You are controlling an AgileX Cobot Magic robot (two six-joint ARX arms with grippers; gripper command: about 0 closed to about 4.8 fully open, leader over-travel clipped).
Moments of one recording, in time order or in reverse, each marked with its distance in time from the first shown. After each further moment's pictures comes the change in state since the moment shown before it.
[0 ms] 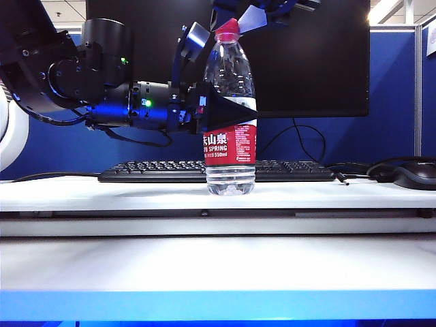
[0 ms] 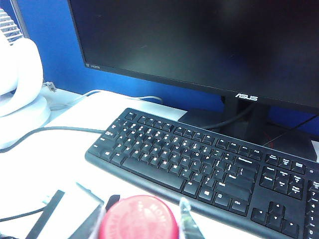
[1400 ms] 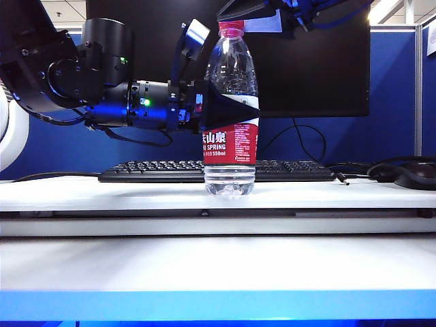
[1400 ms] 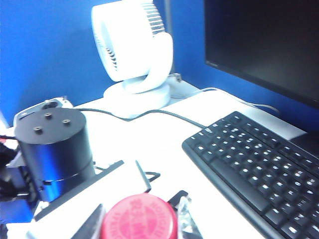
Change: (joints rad) left arm -0.001 -0.002 -0.002 -0.006 0.047 0.000; right arm -0.311 0.011 0.001 0.016 -0.928 -0.076
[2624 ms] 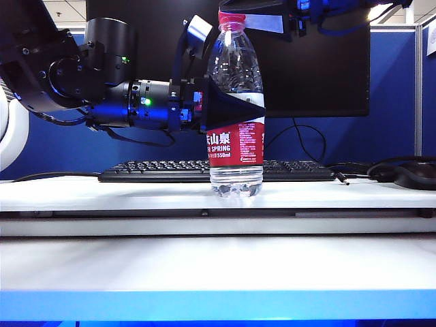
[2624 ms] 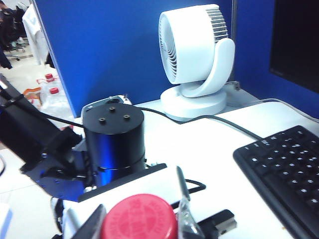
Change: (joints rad) left arm -0.006 -0.002 -0.004 -0.009 0.052 0.005; right arm -0.075 0.046 0.002 0.061 -0.335 0.001
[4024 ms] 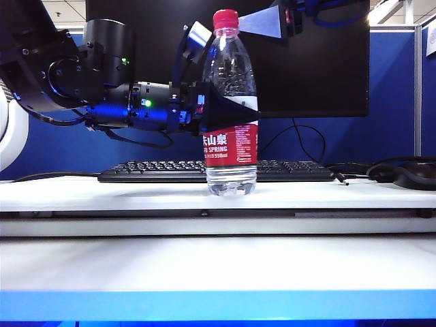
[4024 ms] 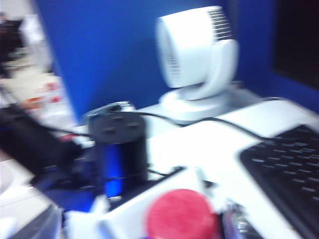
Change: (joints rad) left arm 0.005 0.001 0.004 -0.008 -0.076 -0.009; right arm 0.012 -0.013 0.007 -0.005 0.092 0.060
